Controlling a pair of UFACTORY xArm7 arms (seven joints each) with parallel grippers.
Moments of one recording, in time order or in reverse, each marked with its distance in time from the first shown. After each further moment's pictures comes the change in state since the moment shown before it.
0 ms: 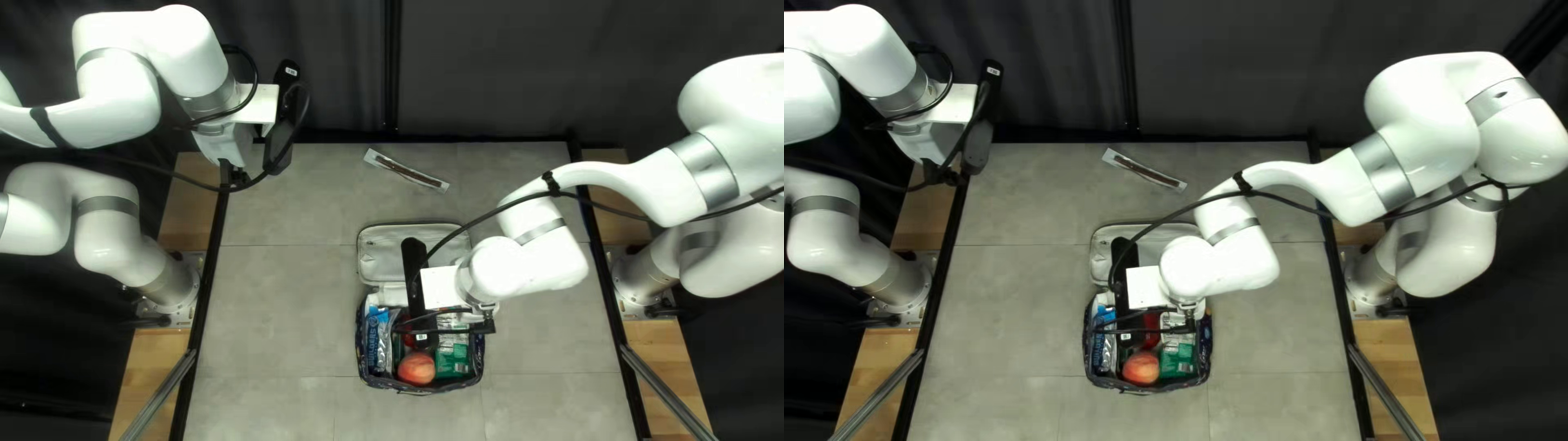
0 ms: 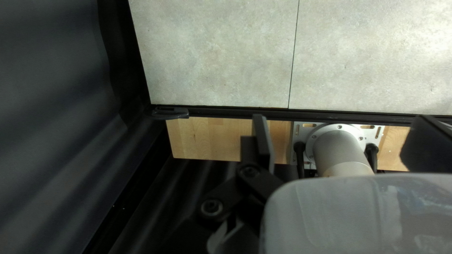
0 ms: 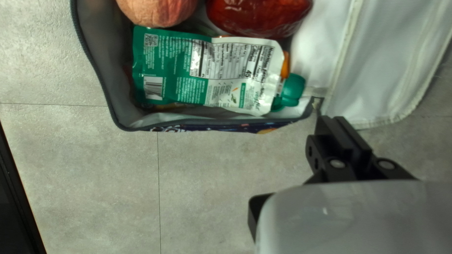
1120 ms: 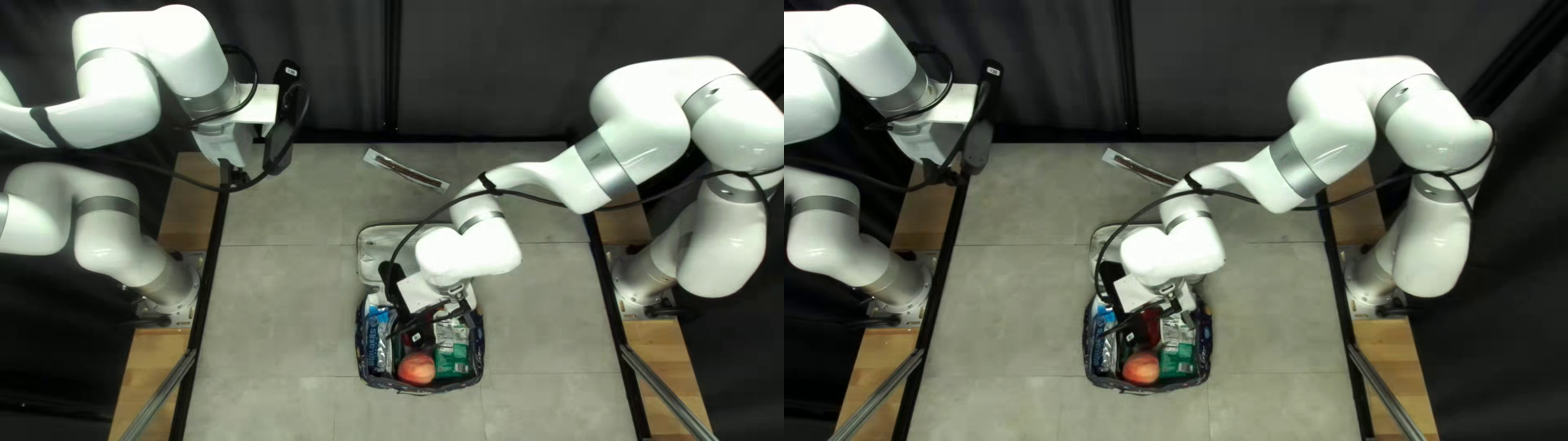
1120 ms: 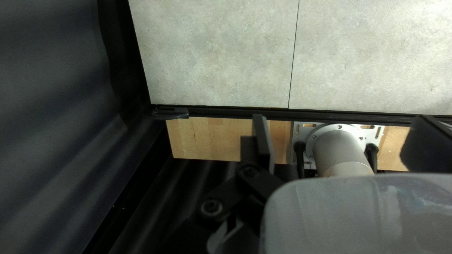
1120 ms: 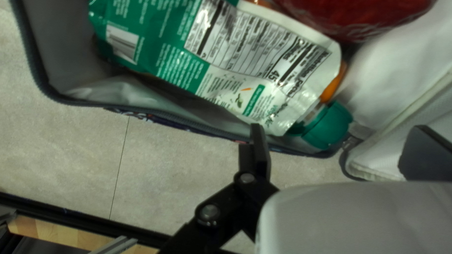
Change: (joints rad) left arm 0.000 0.000 0.000 0.000 0.000 0.000 0.000; right arm -0.053 0.199 0.002 0.092 0.004 0.064 -0.274
